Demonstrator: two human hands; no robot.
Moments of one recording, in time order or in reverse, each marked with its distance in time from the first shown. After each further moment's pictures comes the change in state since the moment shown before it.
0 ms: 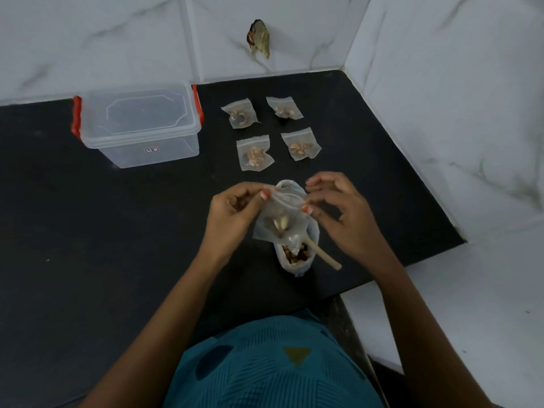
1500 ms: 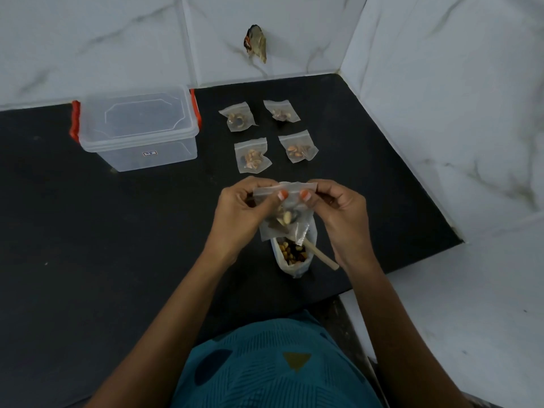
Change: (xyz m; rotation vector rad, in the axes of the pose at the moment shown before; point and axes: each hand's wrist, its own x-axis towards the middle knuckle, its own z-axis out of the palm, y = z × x) left_hand 0.001 0.021 0.013 0.005 -0.026 -0.064; right_hand 0.003 -0.024 0.014 0.603 0.254 0.386
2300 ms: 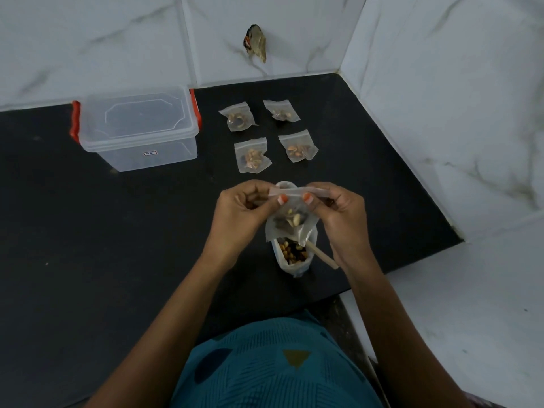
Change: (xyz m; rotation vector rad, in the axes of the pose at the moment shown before) left_hand -0.004 -0.002 -0.001 -0.043 -0.037 0.030; right_hand -0.003 -0.004 0.000 -0.041 -0.014 0.030
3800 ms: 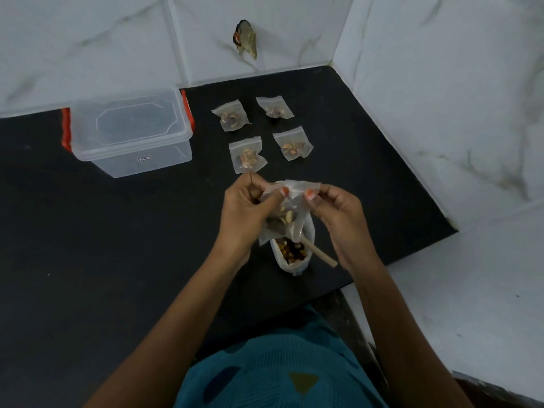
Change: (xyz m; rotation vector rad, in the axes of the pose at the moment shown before) left_hand 0.013 0.007 0.012 -0.099 0.065 -0.106; right_hand 0.002 0.001 -0.006 0.041 0.022 0.174
